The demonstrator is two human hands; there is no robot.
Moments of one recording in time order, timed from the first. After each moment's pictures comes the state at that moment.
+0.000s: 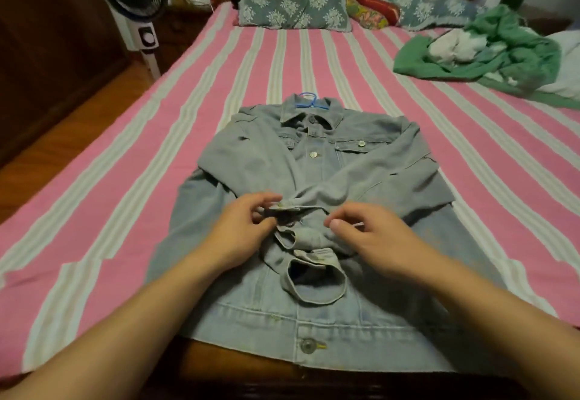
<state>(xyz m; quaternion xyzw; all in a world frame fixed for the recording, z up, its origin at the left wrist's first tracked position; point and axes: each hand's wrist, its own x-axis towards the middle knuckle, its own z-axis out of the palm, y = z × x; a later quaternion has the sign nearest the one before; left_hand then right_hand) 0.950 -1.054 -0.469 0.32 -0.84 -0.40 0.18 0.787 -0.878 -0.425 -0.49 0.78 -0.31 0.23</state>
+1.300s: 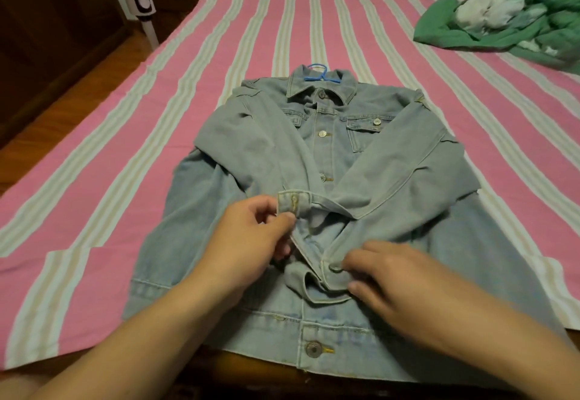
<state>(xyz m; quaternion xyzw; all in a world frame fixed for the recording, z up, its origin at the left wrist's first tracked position) 0.951 -0.999 -0.447 0.40 -0.66 -0.60 0.23 0.805 -0.838 -0.430 -0.64 0.75 -0.05 0.15</state>
